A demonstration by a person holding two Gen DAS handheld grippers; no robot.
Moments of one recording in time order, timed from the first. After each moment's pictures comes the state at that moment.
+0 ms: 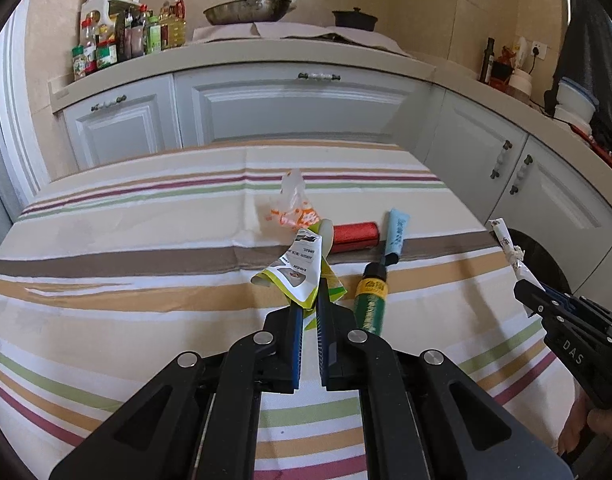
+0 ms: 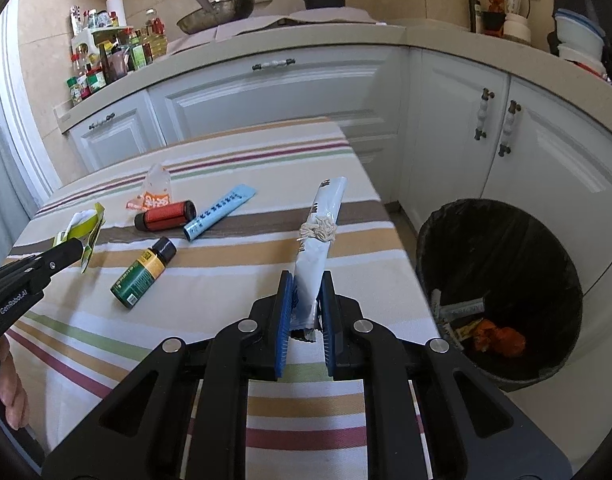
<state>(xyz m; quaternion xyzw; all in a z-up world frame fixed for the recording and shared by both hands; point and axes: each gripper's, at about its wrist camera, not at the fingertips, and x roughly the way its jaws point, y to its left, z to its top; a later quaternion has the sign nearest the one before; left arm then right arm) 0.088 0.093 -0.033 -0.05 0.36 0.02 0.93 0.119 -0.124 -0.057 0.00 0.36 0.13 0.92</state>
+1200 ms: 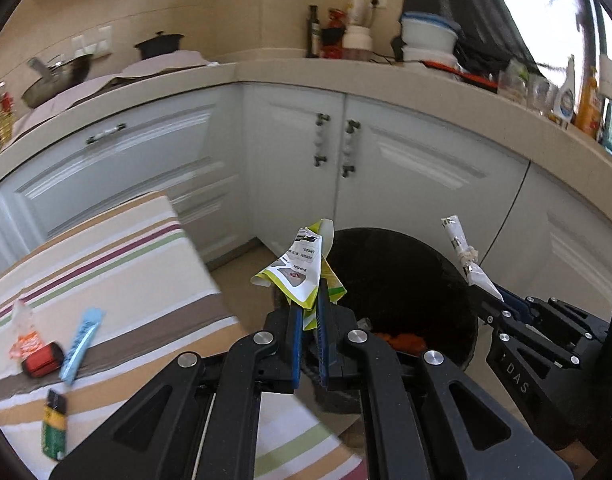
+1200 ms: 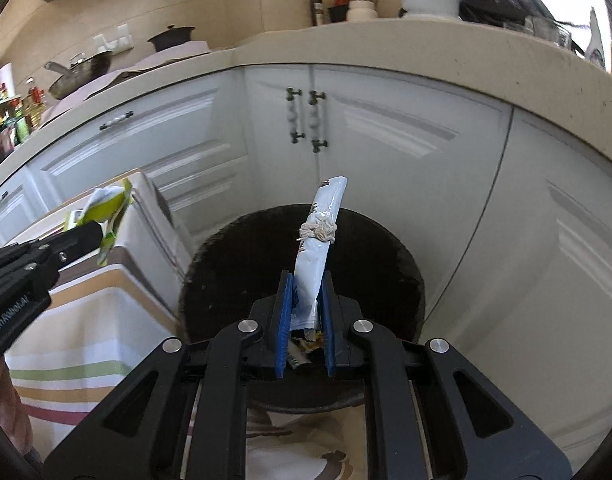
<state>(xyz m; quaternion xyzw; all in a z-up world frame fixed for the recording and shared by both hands) 0.160 -0.149 -0.027 0.05 0.33 -0.20 0.92 0.138 -0.323 -0.065 0.06 0.33 -0.06 0.94</state>
